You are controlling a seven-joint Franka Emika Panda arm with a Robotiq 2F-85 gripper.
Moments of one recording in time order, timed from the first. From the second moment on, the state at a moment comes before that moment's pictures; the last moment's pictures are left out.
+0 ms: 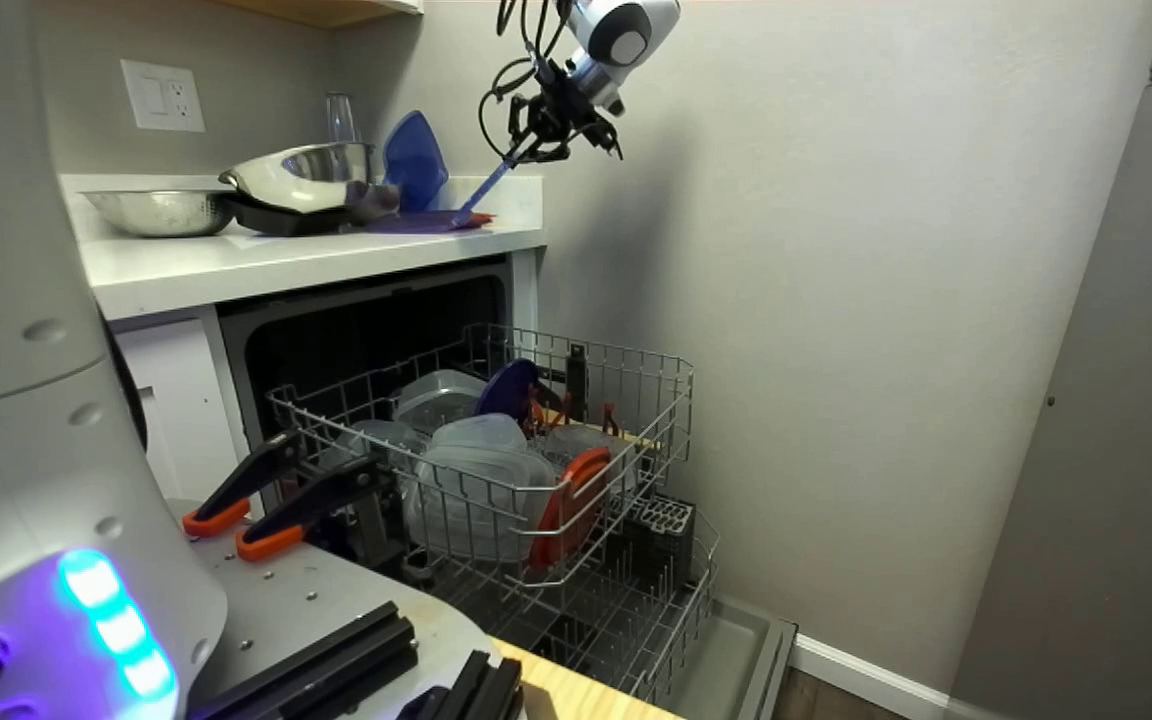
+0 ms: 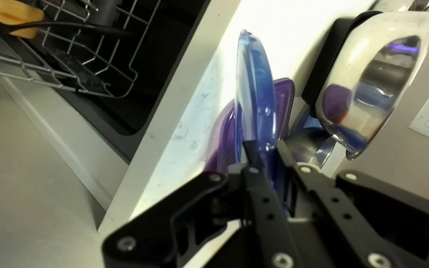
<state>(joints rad) -0.09 1.03 0.36 -0.77 0.60 1.79 -0.47</state>
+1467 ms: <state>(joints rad) 0.07 1.31 0.50 -0.51 0.61 1.81 -0.37</state>
